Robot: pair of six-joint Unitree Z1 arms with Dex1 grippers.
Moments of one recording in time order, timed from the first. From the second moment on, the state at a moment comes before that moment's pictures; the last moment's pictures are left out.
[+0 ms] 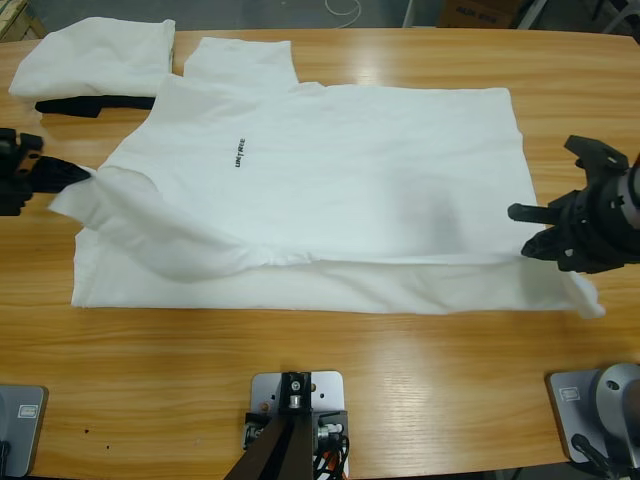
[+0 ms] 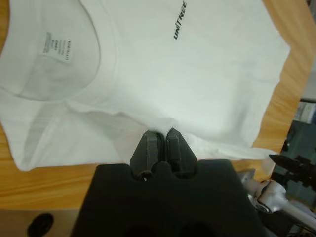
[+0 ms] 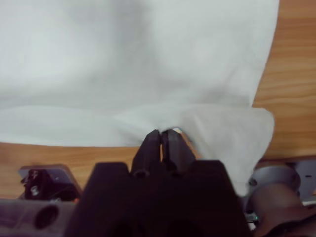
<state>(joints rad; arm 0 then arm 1) -0.57 1.32 -0.89 0.51 -0.14 -0.99 0.71 1.48 -1.00 0.95 -0.01 0.81</state>
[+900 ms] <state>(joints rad) -0.57 1.44 -0.89 0.46 -0.14 -0.97 0.62 1.66 -0.91 0.85 -0.02 0.77</state>
